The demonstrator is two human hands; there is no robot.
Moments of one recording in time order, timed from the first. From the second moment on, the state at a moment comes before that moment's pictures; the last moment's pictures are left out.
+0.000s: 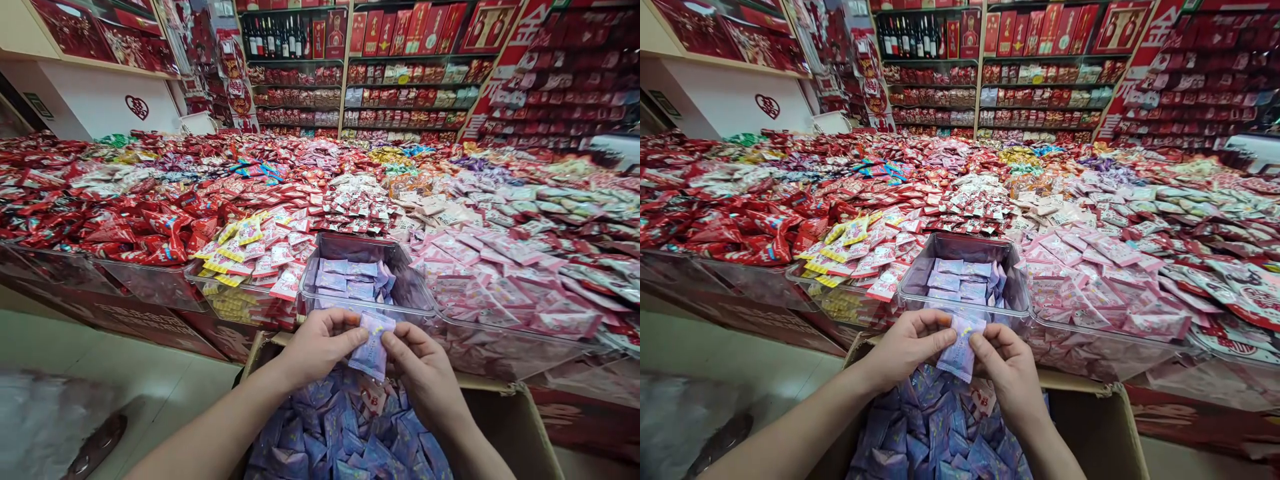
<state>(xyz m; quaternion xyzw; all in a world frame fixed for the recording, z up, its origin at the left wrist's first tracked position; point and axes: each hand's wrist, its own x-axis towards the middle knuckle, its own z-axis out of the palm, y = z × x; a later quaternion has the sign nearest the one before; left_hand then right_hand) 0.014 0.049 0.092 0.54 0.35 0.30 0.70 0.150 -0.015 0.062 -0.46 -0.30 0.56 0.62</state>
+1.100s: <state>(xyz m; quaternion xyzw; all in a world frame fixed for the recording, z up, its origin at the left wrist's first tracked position) 0.007 0.037 0.088 0.76 0.31 0.22 0.53 0.189 0.037 0.147 -0.67 -0.65 0.09 0.35</state>
